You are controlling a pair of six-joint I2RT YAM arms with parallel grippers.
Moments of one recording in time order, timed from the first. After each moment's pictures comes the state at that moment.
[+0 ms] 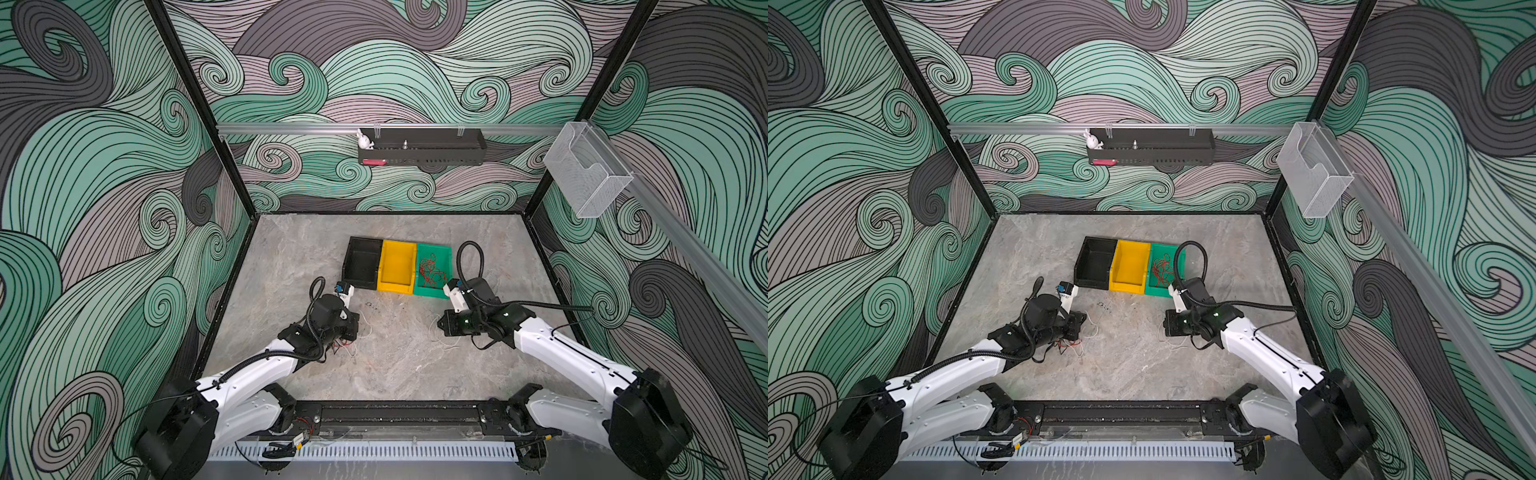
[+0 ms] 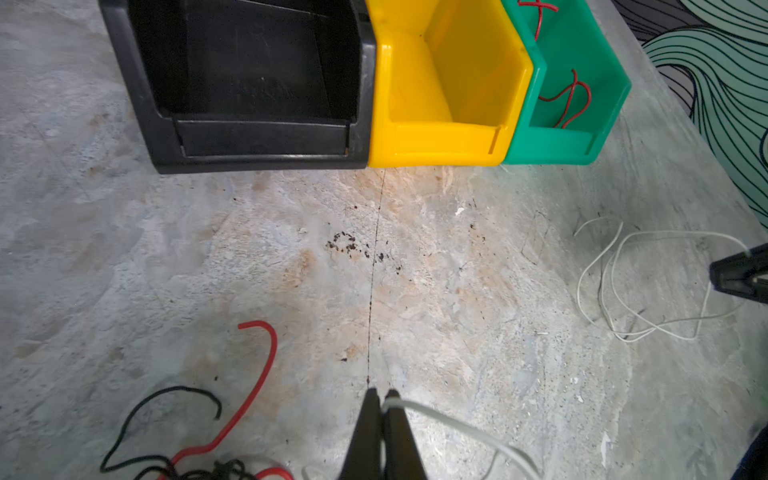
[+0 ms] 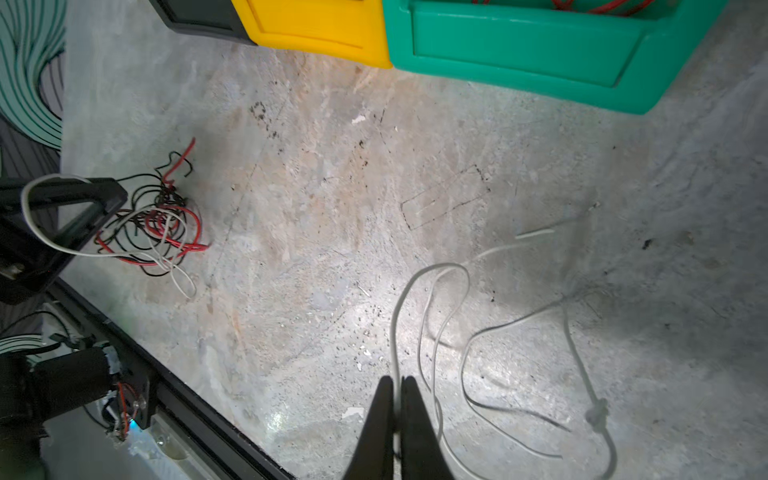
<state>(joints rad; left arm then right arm) -0.63 1.07 0.43 -0.07 0.01 -0.40 0.57 1.16 0.68 -0.53 -0.24 0.44</state>
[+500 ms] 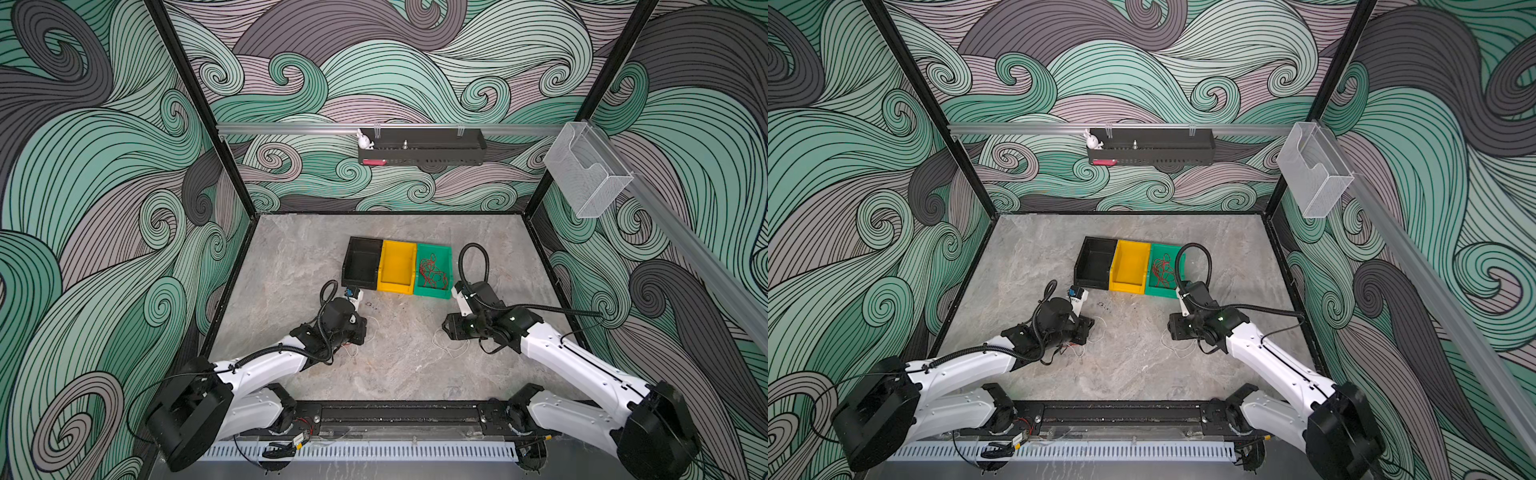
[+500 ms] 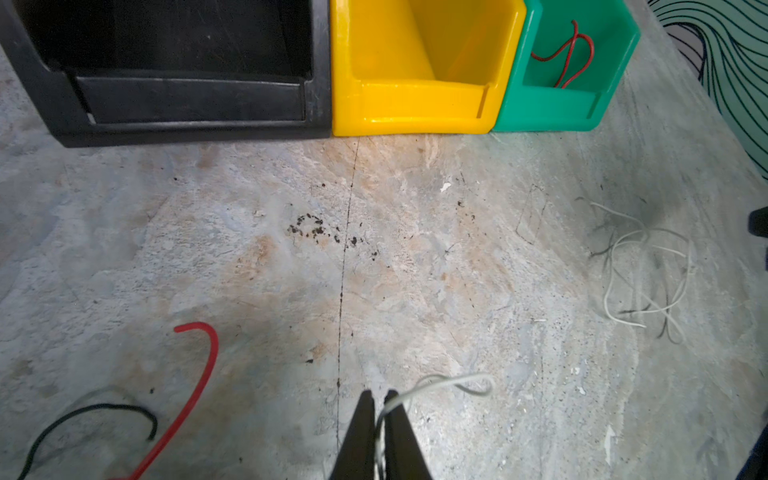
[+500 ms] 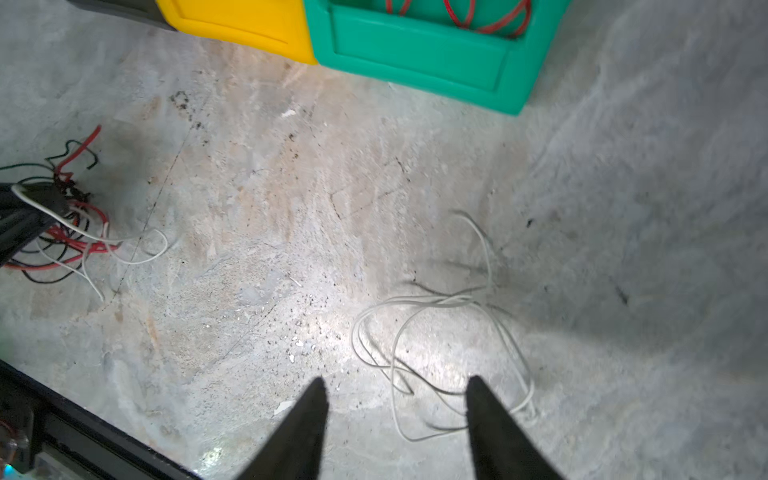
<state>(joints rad) -0.70 1.16 0.43 0.00 -0.02 -0.43 0.58 1.09 0.68 -0.64 -0.06 0.39</state>
